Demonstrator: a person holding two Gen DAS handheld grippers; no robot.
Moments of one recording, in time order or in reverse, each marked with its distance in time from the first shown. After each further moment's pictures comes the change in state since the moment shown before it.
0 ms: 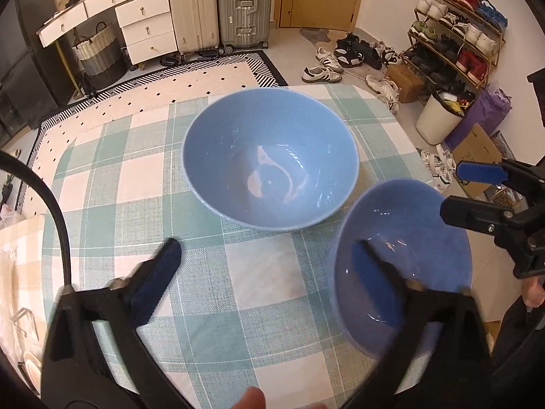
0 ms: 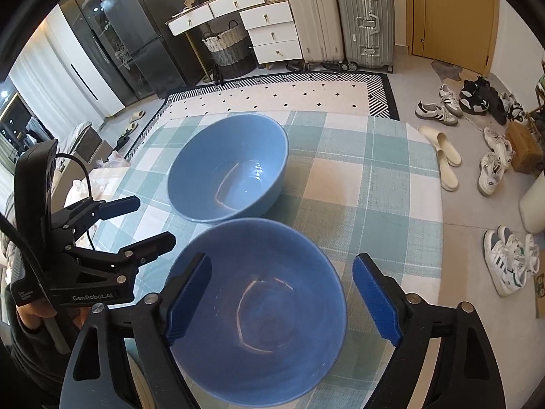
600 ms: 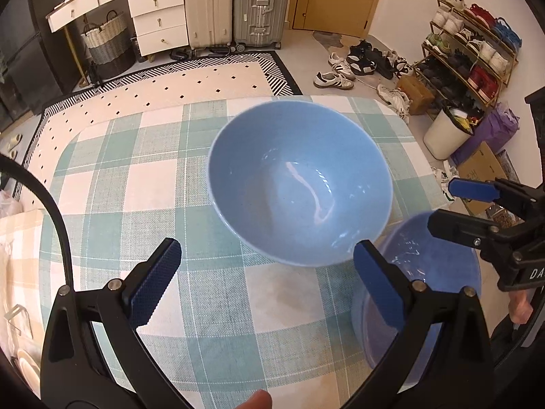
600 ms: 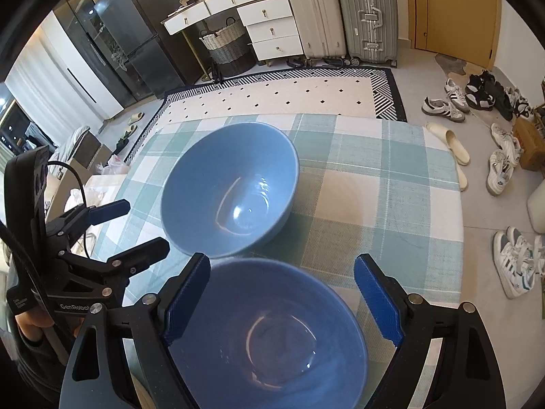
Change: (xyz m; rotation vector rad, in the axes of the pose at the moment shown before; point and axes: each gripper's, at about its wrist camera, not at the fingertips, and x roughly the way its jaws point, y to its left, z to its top) left arm 0.020 0.033 0.028 -0.079 0.001 0.007; right arm 0.038 0.004 0.033 0.027 0.023 0.024
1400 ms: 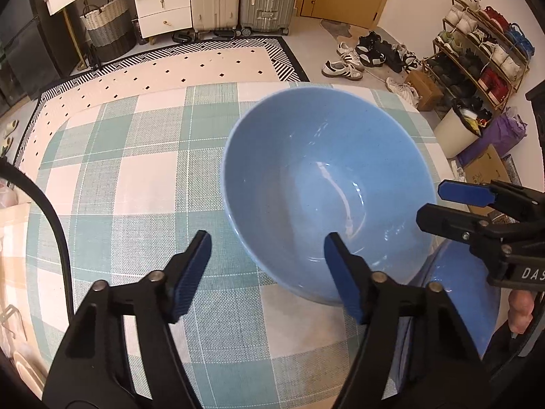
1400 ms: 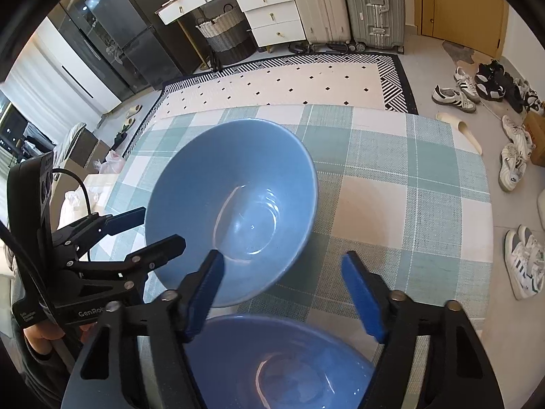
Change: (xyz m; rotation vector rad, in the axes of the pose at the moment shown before) left arm 0.060 0.028 0.021 -0.033 0.064 -0.007; right arm 0.050 0.006 0.030 0.012 0.071 0.006
